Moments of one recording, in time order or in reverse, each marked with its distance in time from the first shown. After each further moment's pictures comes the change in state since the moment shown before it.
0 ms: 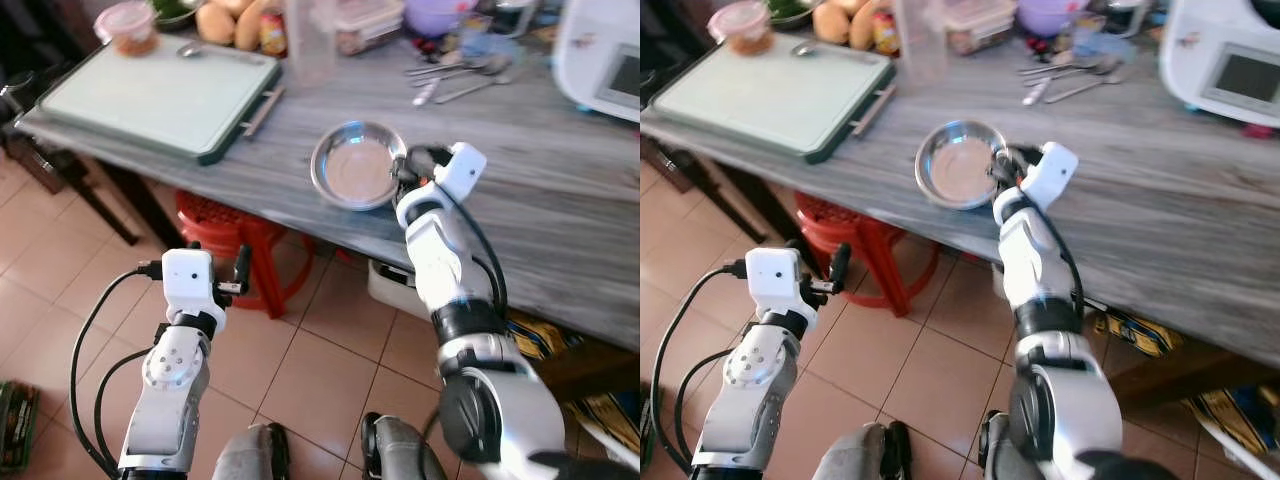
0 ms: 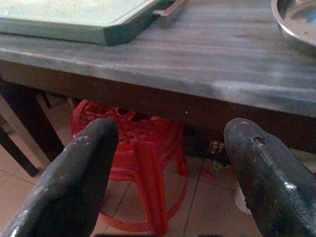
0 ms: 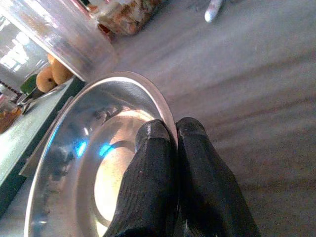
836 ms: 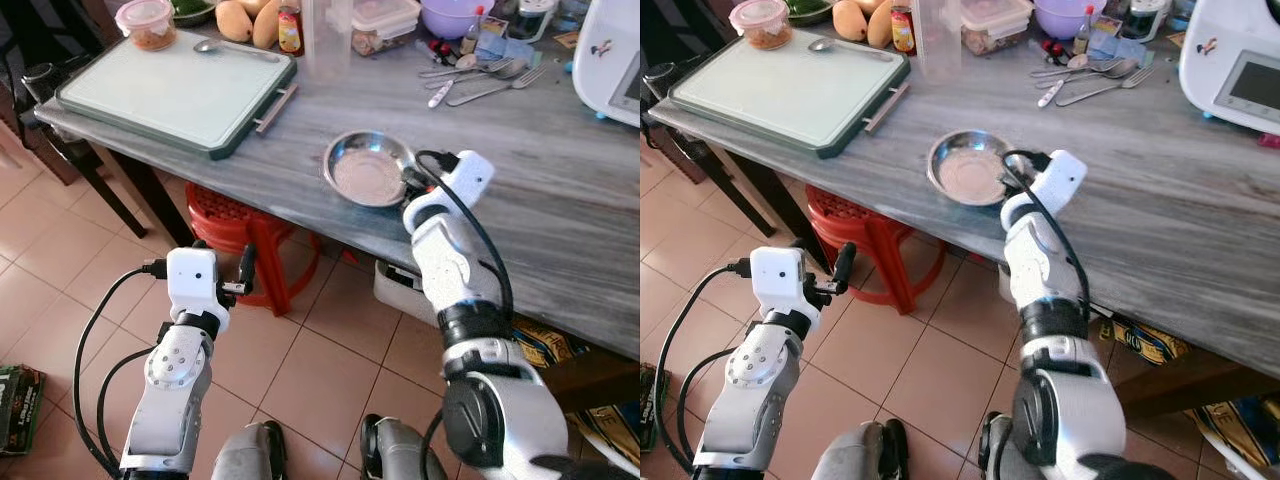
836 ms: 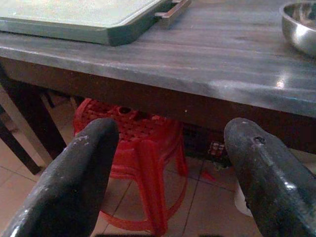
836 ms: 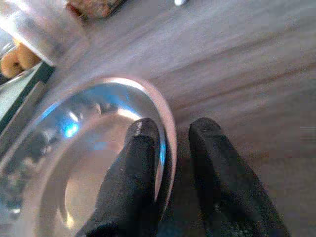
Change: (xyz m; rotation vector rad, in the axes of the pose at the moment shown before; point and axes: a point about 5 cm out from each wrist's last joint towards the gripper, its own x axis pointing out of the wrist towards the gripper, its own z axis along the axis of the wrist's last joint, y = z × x) left arm 0.001 -0.003 0.003 0.000 -0.011 -0.019; right arm -0.006 -0.014 0.005 -0.058 0.015 -0.134
